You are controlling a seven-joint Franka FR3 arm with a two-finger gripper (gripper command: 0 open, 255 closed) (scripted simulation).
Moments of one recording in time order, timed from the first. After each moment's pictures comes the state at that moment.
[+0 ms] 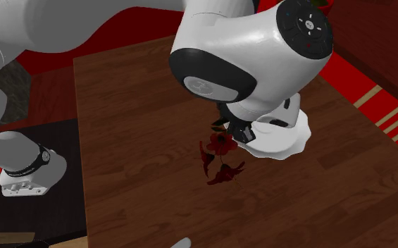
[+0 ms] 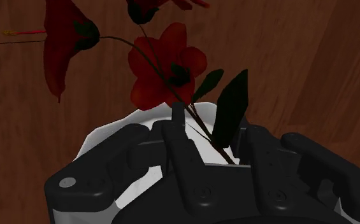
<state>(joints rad) -0.12 0.53 -0.32 -1.22 0.45 1.57 -0.69</state>
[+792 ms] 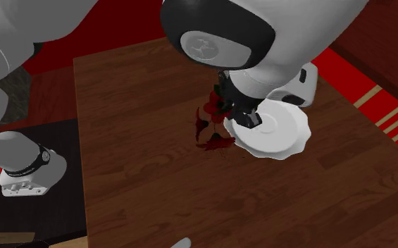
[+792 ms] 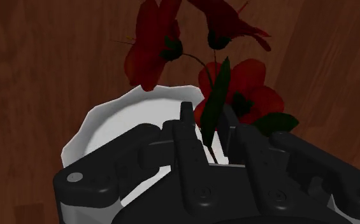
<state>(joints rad) -0.16 0.56 -0.32 -1.01 0.46 1.40 -0.64</state>
